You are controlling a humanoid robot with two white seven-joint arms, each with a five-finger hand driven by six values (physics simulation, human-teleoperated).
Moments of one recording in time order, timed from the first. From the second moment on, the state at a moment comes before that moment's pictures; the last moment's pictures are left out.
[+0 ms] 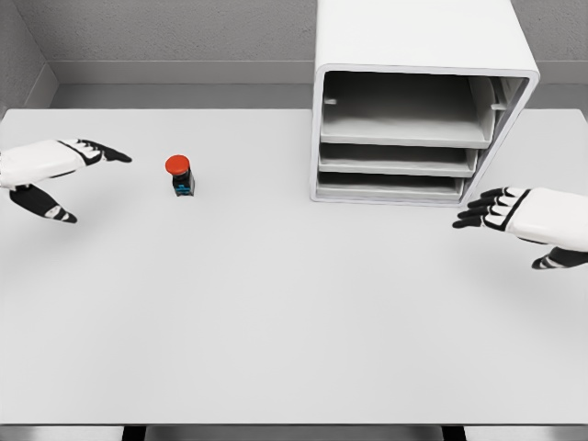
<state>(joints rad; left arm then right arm) -0.62 0.98 -0.63 -1.27 -0.12 -0.61 -0.49 -0.15 -1.09 0.16 -1.76 0.24 -0.61 0.61</state>
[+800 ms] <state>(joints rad) -0.91 0.73 -0.80 -1.10 -0.30 -0.61 -0.59 -0.55 -1.02 0.40 -1.76 0.15 -0.61 0.61</state>
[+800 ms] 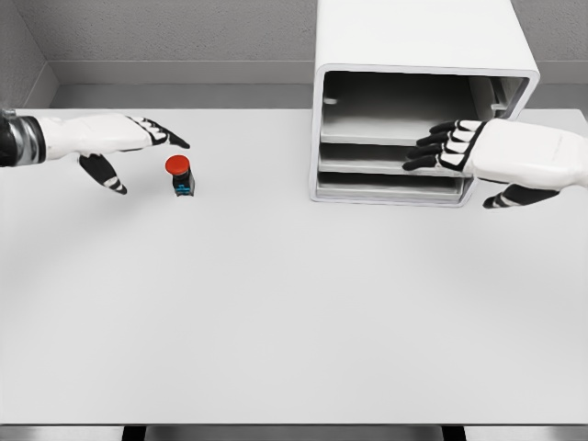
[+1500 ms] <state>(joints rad) -0.93 0.59 -0.81 -1.02 -0.43 -0.61 -0.59 -0.78 -0.83 0.61 -1.53 0.14 -0.61 0.61</state>
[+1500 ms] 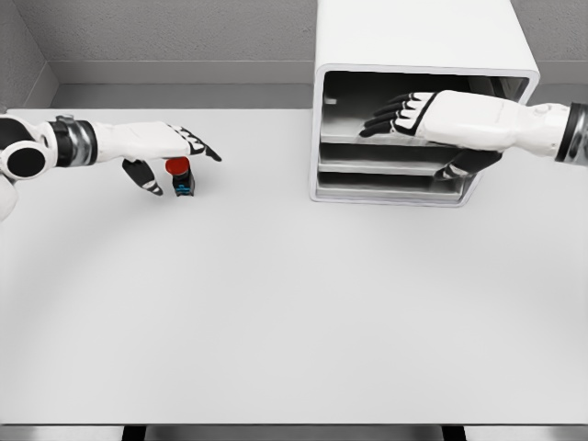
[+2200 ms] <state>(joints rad) -0.93 0.59 -0.79 -1.02 -0.47 -0.61 -0.60 -0.83 -0.82 0.65 -1.44 0.08 -0.65 0.64</state>
